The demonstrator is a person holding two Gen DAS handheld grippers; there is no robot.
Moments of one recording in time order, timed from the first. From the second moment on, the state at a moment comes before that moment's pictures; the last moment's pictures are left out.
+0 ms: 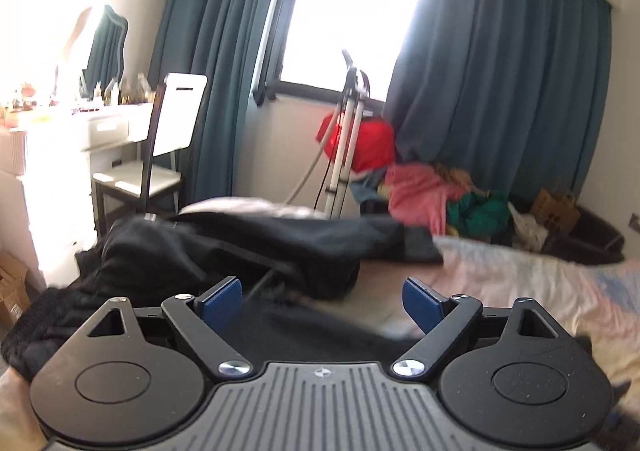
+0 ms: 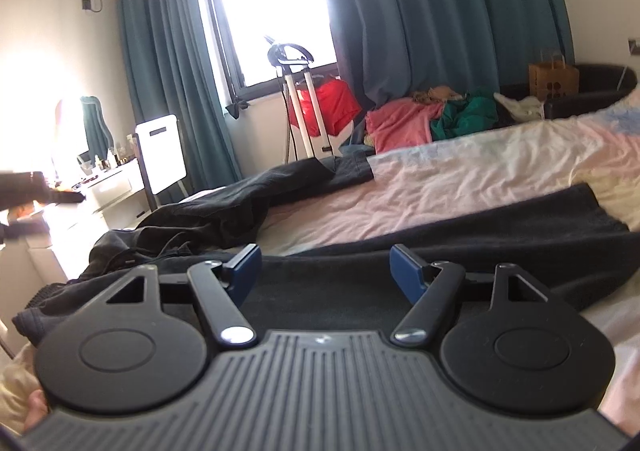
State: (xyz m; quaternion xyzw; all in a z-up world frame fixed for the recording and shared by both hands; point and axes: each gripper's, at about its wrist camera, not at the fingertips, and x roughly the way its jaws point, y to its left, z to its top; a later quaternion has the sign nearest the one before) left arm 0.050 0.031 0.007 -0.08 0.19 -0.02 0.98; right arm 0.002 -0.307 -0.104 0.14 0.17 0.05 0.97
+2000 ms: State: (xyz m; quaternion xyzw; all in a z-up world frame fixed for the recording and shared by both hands) left arm 0.163 0.029 -0.137 -0.18 0.28 -0.03 0.94; right arm 0.350 -0.528 0.024 0.24 0.07 -0.26 0.93
